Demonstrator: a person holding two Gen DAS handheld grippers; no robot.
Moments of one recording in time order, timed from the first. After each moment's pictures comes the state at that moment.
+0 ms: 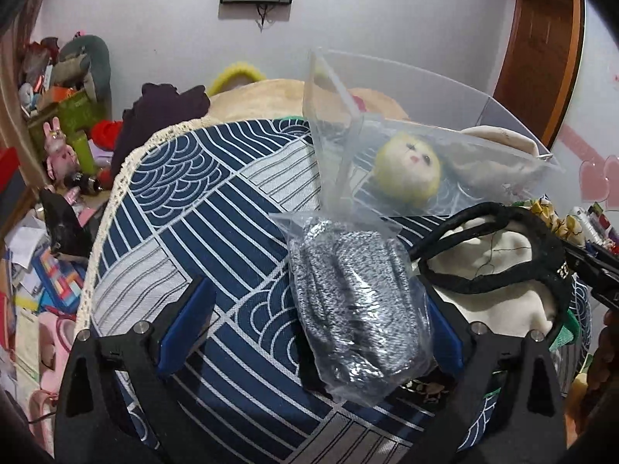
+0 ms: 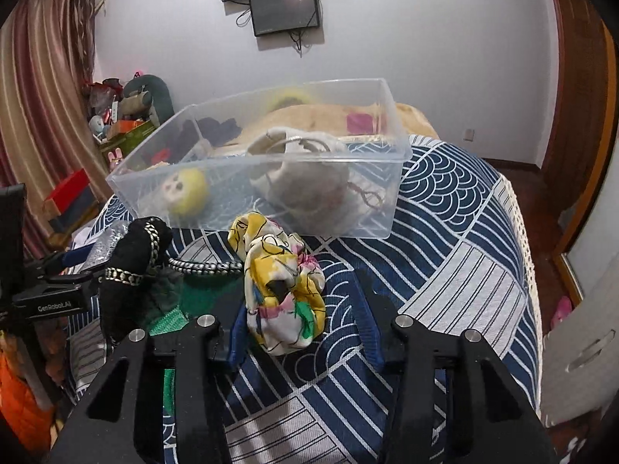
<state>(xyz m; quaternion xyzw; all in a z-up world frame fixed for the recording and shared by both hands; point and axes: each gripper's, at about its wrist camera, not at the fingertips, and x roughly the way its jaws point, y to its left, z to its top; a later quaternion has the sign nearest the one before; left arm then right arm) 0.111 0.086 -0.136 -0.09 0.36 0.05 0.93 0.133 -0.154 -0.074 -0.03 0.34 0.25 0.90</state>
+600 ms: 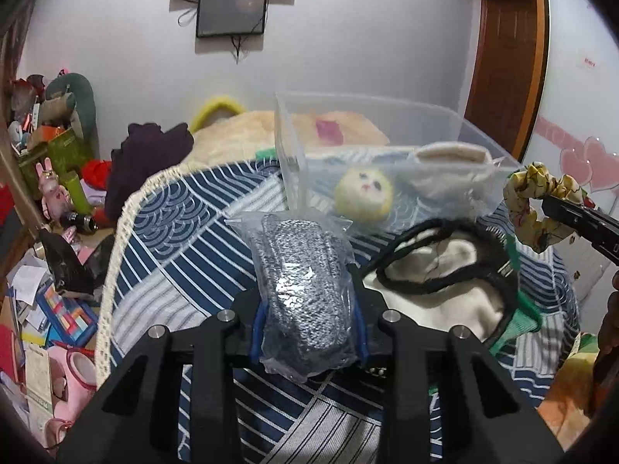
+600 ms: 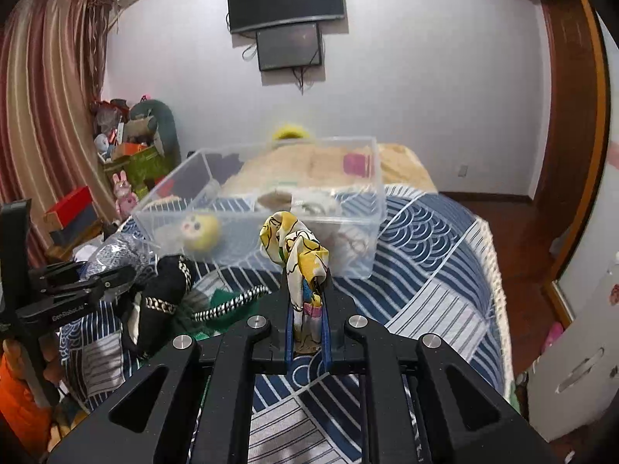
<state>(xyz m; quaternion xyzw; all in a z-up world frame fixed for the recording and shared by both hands) 0.084 0.067 -0.102 -0.05 0.31 0.02 0.95 0.109 -0.171 -0.040 -0.03 0.28 0.25 0.93</state>
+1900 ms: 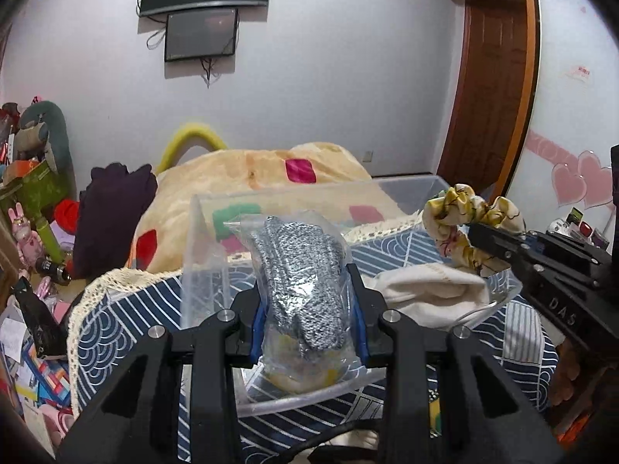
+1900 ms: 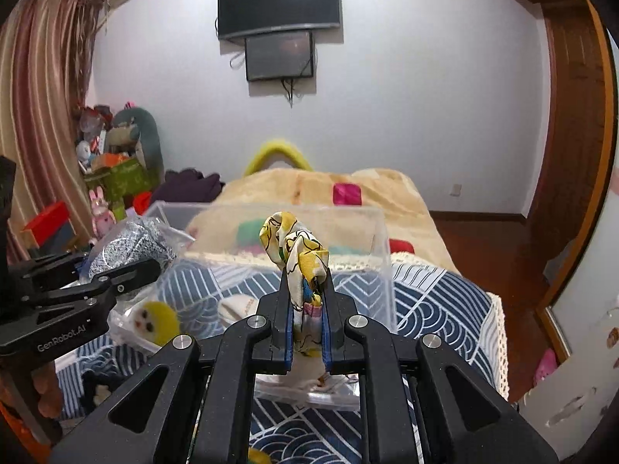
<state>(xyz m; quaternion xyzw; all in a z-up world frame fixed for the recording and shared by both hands) 0.204 0.033 -0.052 -0.04 0.29 -0.01 0.96 0.189 -0.126 -0.021 -0.04 0.26 0.23 0.94</state>
